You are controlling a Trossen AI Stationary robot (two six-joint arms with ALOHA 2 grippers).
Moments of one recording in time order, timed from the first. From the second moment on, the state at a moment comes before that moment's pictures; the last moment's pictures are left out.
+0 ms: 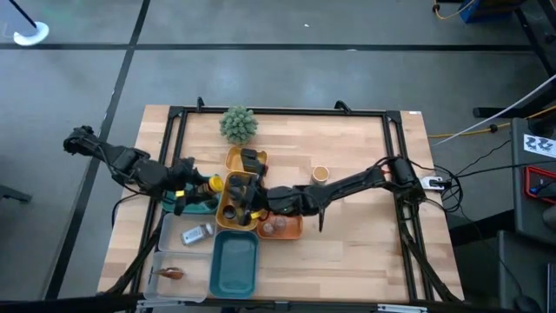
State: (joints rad) left arm -0.43 0.49 0.58 -0.52 -0.34 -0.51; right arm 0.24 2.10 1.61 0.41 0.55 -0.24
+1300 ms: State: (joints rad) left arm -0.43 0.53 0.58 -0.46 -0.35 -0.44; right arm 0.19 2.12 1.60 0.54 0.36 -0.19
